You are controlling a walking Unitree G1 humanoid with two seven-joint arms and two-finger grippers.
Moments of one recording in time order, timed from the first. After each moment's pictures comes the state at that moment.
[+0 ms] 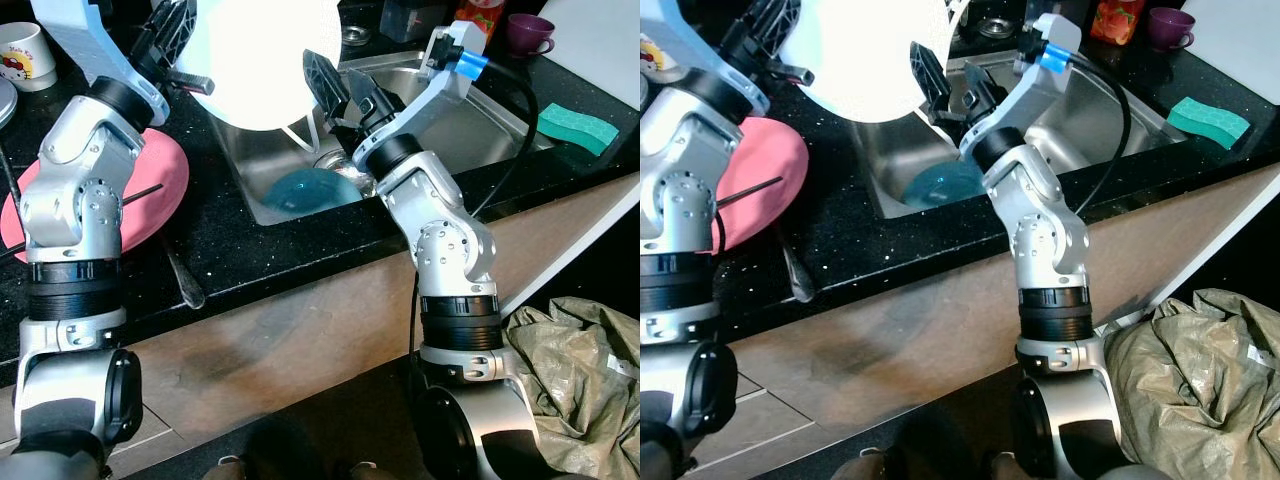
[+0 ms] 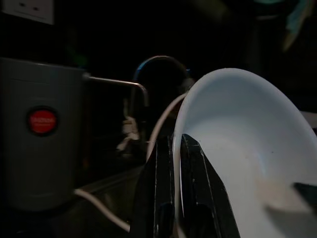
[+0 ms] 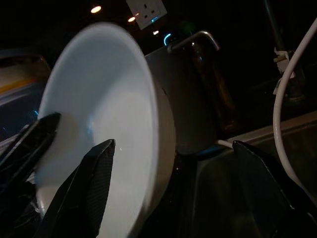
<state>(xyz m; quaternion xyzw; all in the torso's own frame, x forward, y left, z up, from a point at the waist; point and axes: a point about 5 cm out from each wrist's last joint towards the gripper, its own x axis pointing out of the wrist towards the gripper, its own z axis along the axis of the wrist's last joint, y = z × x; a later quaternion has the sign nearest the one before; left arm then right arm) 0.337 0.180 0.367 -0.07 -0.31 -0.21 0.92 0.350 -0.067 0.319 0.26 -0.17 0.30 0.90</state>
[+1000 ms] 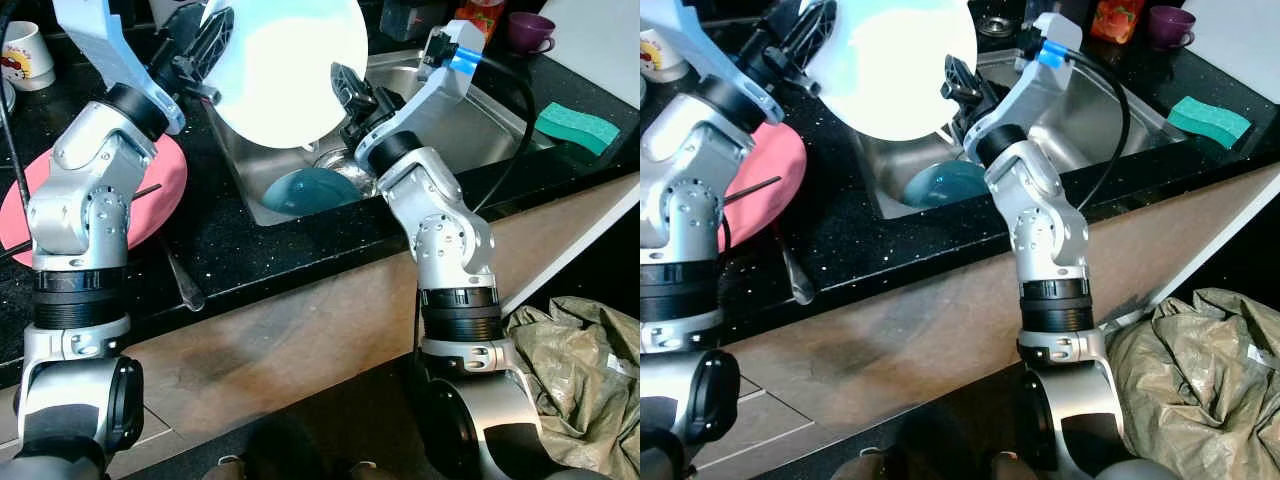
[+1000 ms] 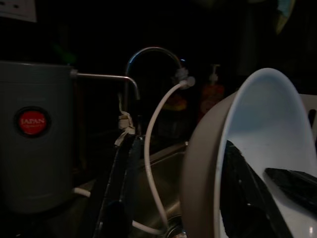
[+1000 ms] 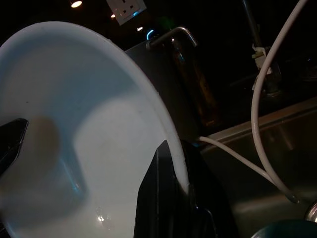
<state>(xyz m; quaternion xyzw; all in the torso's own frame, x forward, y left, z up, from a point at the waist) 0.335 0.177 0.365 -0.03 -0.31 -0.21 0.93 0.359 -0.072 0.317 0.25 -0.16 0.27 0.92</state>
